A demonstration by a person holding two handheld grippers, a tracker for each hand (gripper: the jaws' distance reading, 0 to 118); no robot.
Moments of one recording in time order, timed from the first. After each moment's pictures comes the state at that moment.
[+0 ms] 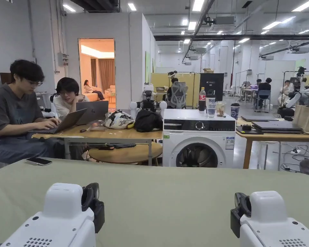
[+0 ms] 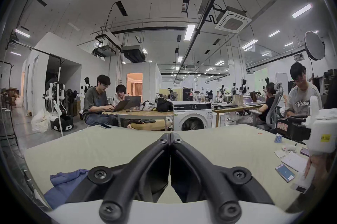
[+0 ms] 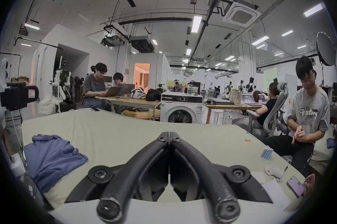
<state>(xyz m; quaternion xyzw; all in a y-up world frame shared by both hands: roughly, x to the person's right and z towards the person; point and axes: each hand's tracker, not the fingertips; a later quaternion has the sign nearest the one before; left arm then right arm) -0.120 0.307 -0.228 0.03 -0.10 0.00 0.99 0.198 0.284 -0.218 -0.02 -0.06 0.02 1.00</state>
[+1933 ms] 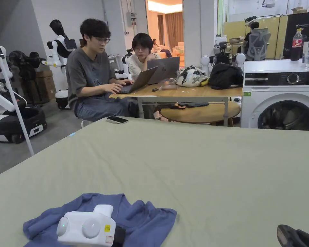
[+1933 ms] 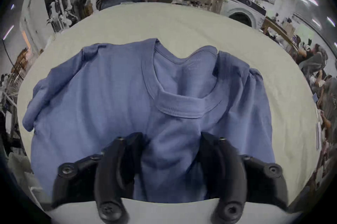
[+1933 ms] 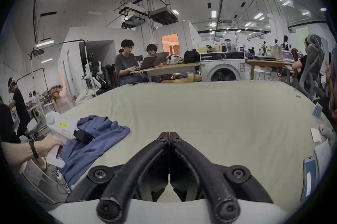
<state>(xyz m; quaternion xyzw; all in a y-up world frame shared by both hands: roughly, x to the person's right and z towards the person) -0.318 0.082 -0.442 -0.46 0.00 0.03 0.89 0.146 0.184 -0.271 -0.16 0.10 -0.06 0.98</state>
